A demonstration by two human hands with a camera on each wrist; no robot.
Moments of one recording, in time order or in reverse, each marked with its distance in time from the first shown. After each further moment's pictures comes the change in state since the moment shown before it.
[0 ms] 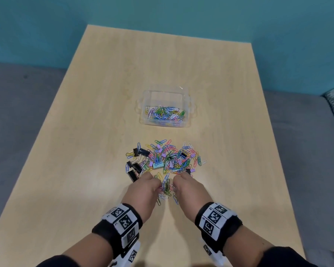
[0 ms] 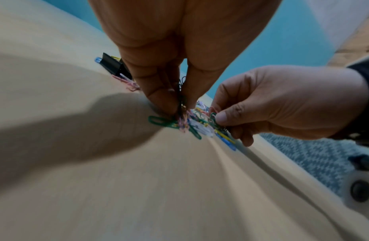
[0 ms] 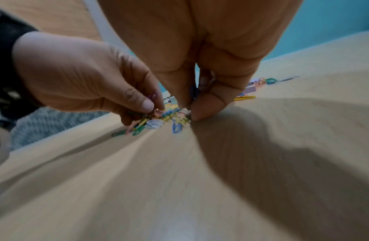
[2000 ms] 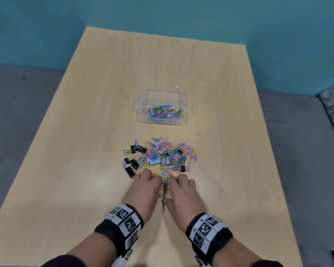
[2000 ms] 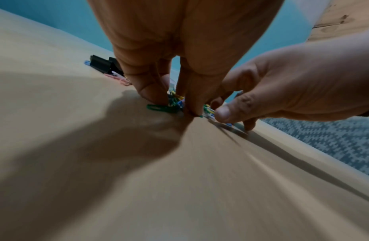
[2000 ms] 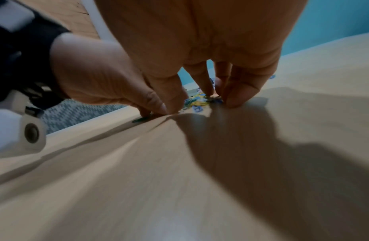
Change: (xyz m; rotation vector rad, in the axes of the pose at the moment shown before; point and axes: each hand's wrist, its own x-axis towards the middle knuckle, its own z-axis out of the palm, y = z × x) left_hand -0.009 0.006 0.014 0.144 -0.033 0.021; right_hand -0.033 -0.019 0.014 -0.072 0.094 0.066
